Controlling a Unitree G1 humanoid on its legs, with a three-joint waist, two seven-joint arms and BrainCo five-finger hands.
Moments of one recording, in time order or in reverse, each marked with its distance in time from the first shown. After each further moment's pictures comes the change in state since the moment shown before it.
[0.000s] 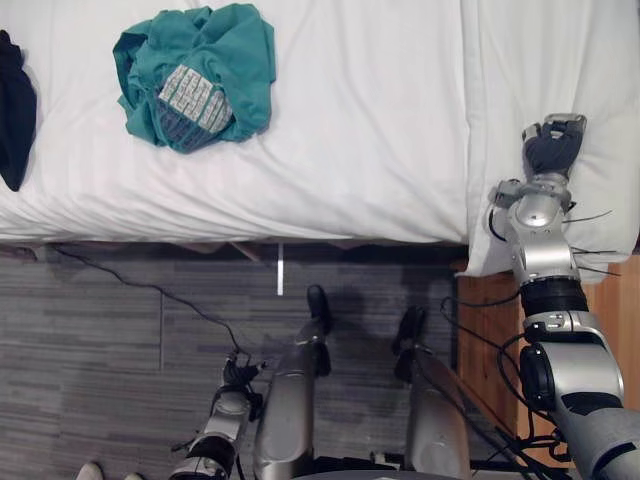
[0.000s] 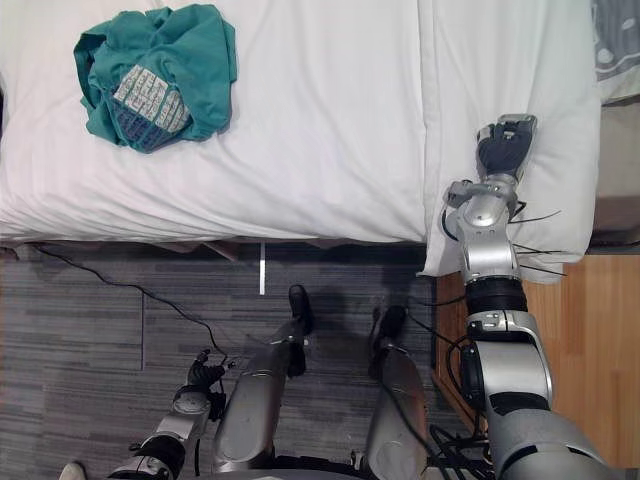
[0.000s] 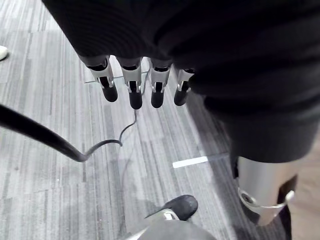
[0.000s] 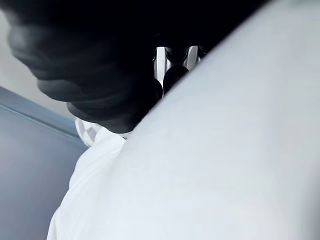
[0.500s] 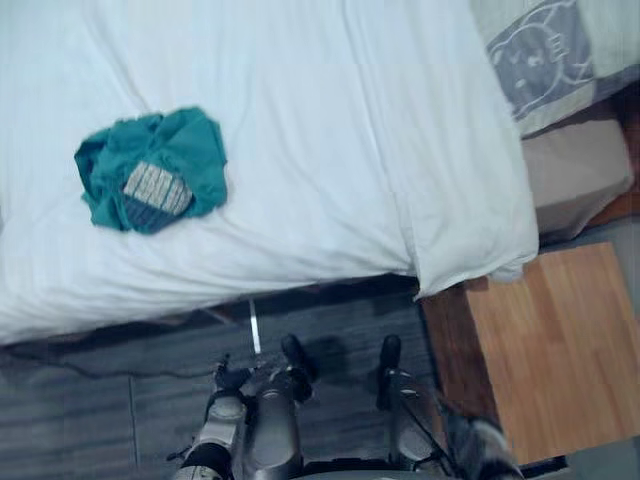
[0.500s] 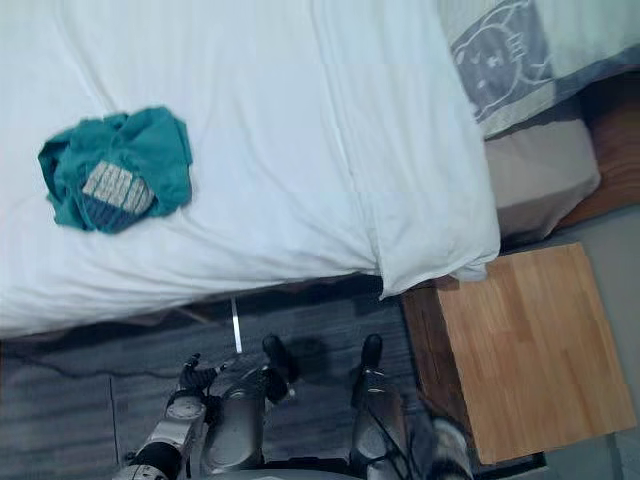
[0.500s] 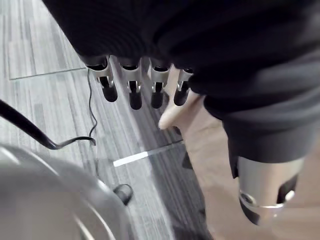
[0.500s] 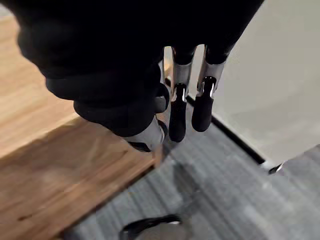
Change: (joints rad) left arm 0.041 -0.055 0.088 -0.068 0.044 0.009 0.012; right arm 0.757 0.313 -0.350 0.424 0.074 0.166 0.134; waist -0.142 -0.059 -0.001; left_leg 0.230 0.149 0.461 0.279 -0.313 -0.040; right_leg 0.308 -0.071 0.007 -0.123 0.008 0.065
